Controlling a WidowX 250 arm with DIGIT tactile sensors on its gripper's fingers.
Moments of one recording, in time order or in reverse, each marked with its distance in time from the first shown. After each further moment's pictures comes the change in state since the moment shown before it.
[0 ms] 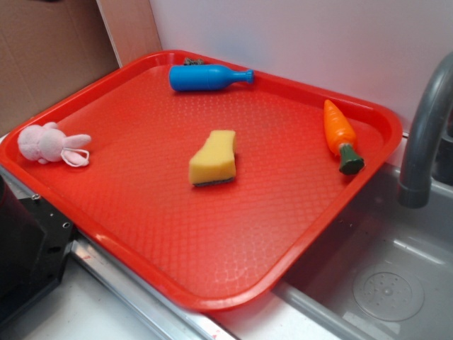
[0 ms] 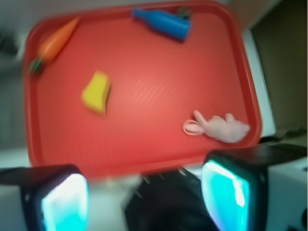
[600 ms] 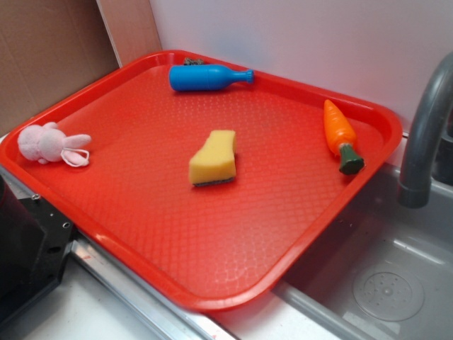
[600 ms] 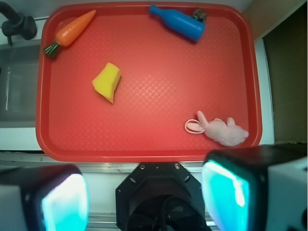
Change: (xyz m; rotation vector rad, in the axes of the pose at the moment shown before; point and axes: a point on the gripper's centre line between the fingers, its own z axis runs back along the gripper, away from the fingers) arm -0.017 0.026 0.034 -0.019 0.060 -0.267
